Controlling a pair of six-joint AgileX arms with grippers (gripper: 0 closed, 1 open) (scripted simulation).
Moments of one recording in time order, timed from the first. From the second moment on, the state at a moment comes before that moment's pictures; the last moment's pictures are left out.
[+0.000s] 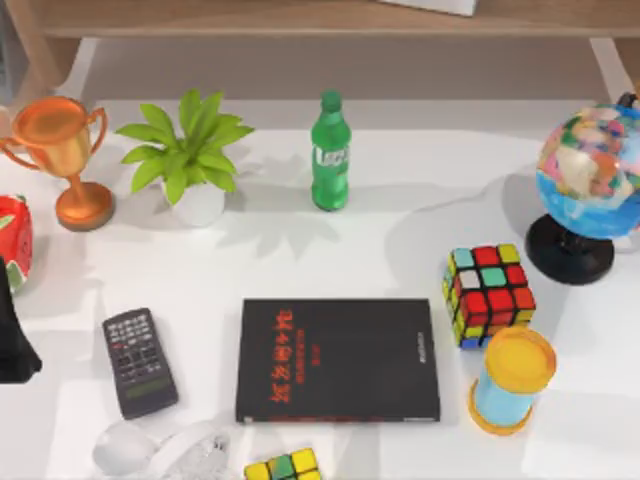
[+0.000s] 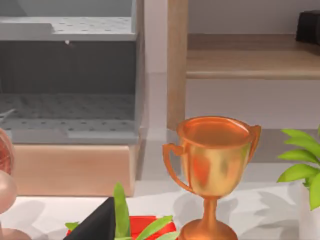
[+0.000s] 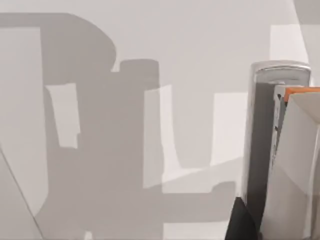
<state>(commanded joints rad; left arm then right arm) 0.00 0.00 0.00 0.00 0.00 0.00 -0.36 2.44 2.34 -1.30 0.03 -0.01</state>
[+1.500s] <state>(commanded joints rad) 0.00 0.00 0.00 0.00 0.00 0.00 0.82 2.08 1.74 -1.12 0.10 0.88</state>
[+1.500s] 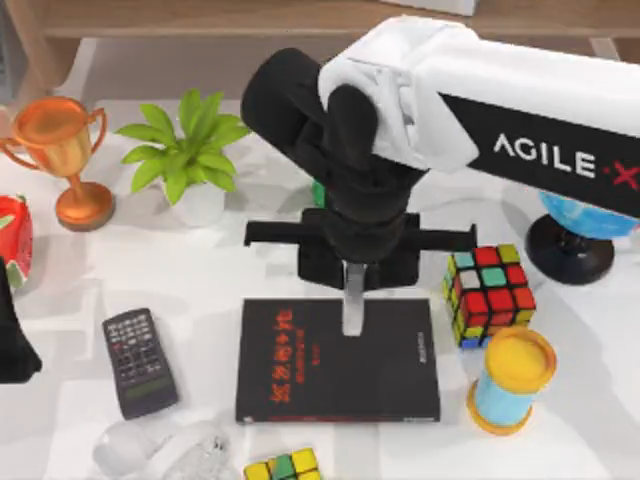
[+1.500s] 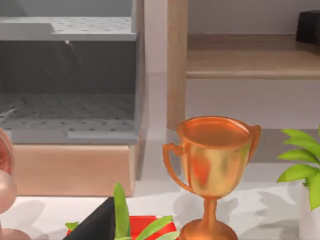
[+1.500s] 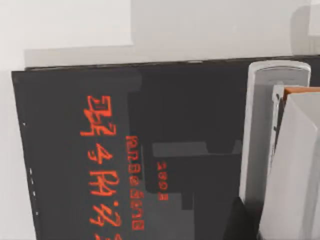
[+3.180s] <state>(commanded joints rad) 0.00 0.00 0.00 0.00 0.00 0.00 0.87 2.15 1.64 -1.00 0.09 0.88</state>
